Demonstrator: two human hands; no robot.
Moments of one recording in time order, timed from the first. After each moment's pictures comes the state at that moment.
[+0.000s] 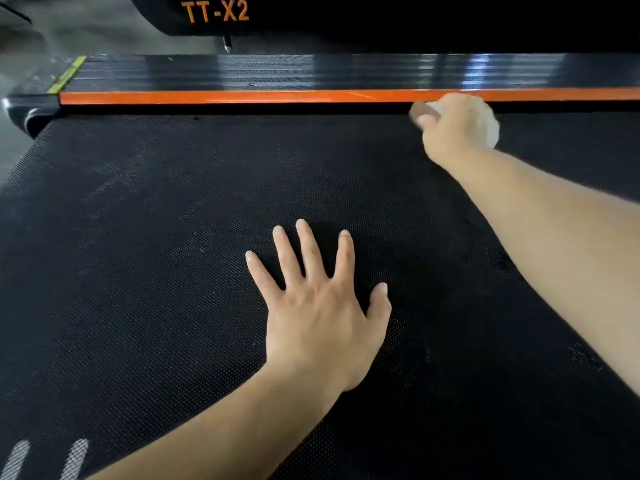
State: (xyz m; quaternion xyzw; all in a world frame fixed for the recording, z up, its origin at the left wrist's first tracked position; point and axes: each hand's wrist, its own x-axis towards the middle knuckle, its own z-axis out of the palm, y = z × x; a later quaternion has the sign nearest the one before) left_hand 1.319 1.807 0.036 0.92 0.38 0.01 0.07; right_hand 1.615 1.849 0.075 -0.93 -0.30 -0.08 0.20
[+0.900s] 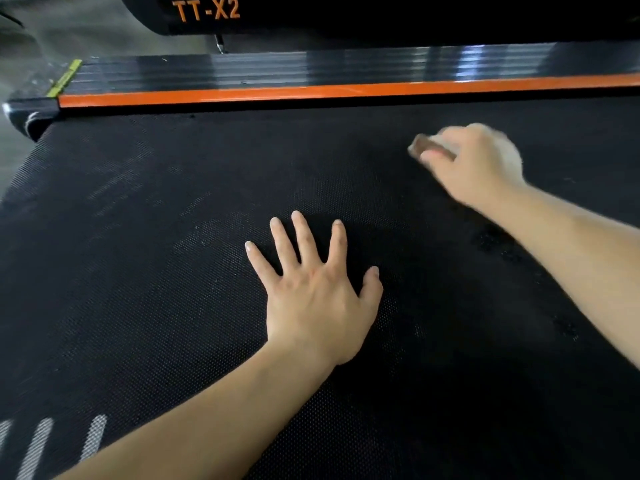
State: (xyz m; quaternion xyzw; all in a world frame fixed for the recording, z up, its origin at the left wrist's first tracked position) left_hand 1.320 1.808 0.039 0.92 0.38 0.00 0.07; right_hand 1.590 1.769 0.072 -0.89 -0.42 -0.08 0.17
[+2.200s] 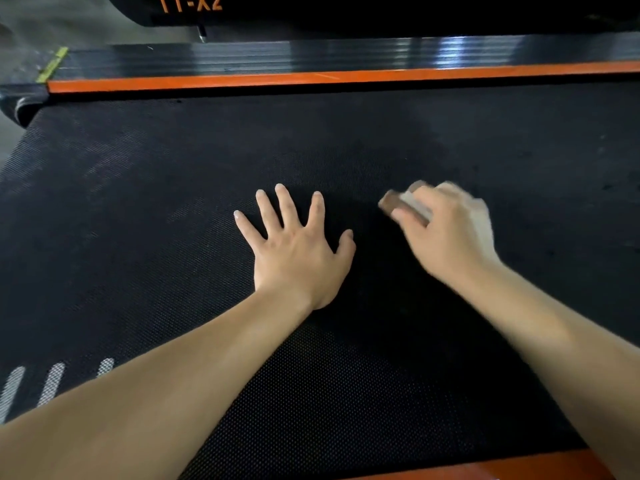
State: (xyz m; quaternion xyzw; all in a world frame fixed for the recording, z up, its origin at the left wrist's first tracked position) left_hand 1.321 1.806 0.041 0.92 0.39 0.01 0.08; right_hand 1.480 1.677 0.058 -0.87 -0.43 -0.10 0.21
